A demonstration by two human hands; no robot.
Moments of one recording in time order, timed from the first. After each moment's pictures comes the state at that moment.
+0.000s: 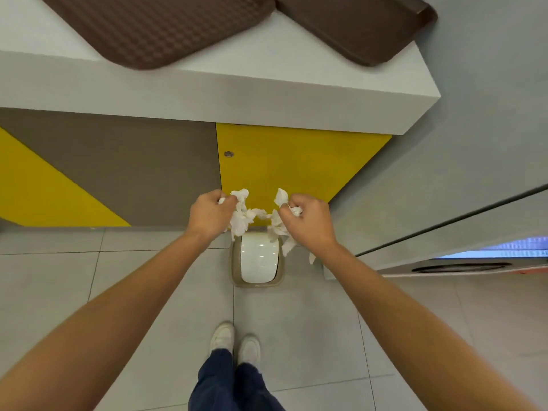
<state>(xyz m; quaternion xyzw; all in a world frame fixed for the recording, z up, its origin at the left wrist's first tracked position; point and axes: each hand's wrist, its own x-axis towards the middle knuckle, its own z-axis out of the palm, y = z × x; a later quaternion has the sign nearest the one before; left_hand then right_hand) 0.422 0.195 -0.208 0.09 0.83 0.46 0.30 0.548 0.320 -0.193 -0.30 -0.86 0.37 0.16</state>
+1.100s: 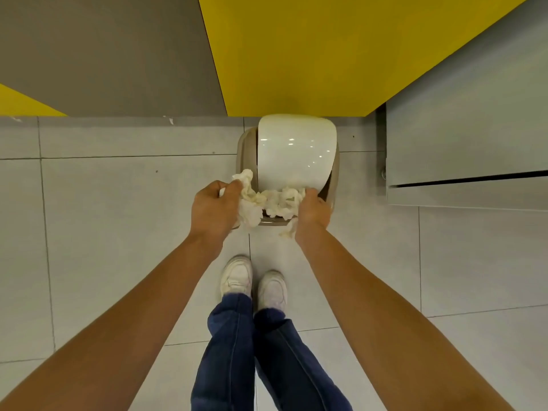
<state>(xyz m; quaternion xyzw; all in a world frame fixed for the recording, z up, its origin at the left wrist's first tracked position) 0.461 0.174 -0.566 -0.12 0.80 0.44 0.40 0.548 0.279 -0.618 -0.76 -0.34 0.54 0.05</state>
